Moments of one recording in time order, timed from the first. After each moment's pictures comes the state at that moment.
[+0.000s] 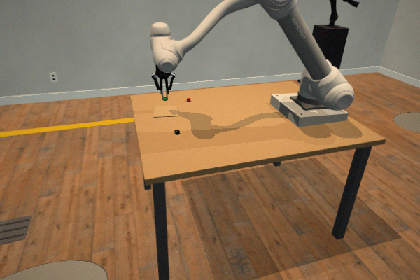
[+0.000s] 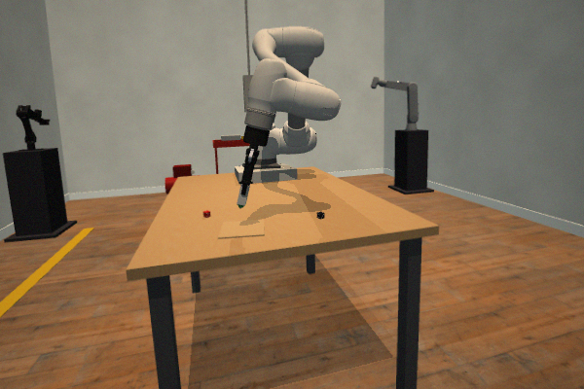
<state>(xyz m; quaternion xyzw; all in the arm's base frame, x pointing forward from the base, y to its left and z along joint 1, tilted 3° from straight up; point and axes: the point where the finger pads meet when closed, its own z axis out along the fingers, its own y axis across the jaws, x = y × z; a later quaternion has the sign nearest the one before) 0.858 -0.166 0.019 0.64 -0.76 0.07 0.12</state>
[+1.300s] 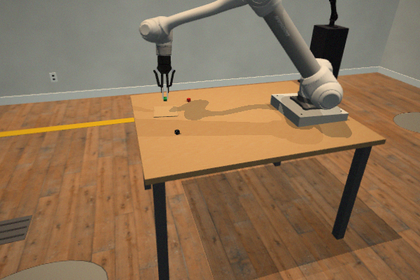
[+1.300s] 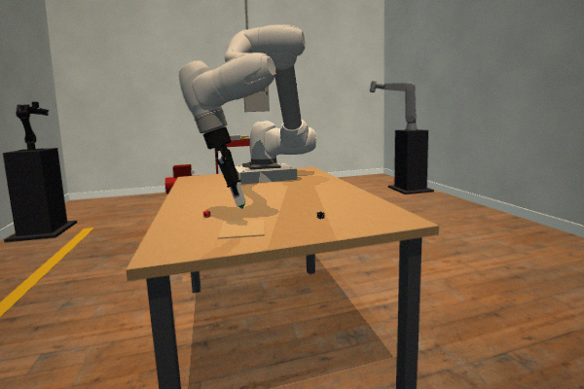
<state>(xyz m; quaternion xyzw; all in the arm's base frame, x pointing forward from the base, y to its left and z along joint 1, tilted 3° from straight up) 0.854 -0.184 0.018 0.63 -0.76 -0.11 -0.09</state>
